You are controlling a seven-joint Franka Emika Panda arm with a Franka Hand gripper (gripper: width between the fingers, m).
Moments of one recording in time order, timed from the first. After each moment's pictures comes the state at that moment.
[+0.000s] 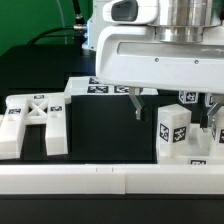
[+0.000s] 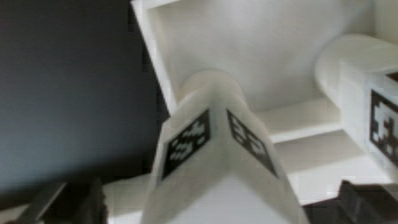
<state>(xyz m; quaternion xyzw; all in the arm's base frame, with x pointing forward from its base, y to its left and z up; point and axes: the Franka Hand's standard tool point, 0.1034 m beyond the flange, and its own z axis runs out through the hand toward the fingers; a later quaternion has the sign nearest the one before) 0.664 0.044 0.073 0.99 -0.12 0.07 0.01</state>
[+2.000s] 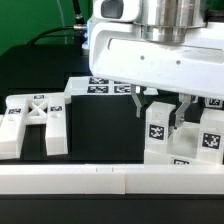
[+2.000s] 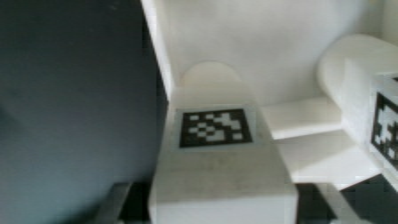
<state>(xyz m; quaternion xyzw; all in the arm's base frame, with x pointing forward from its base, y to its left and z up) 0.658 0.025 0.072 0.96 -0.29 0.06 0.01</state>
